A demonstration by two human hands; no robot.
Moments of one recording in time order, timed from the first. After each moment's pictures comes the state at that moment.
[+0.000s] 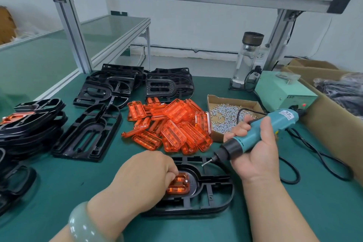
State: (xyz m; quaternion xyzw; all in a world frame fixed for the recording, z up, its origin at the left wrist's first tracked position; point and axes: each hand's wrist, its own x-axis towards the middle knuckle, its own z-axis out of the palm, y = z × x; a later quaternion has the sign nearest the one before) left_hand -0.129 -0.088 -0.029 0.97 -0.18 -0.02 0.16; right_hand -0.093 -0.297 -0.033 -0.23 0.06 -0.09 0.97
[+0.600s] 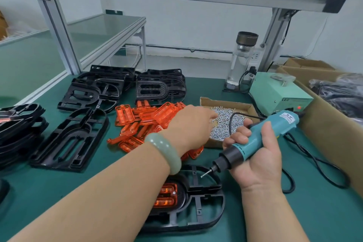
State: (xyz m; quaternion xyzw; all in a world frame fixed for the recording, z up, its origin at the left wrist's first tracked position) left_hand -0.025 -0.192 -0.001 0.95 -0.26 0.05 0.17; right_hand -0.089 -0.315 -0.033 -0.22 0.06 -0.10 0.97
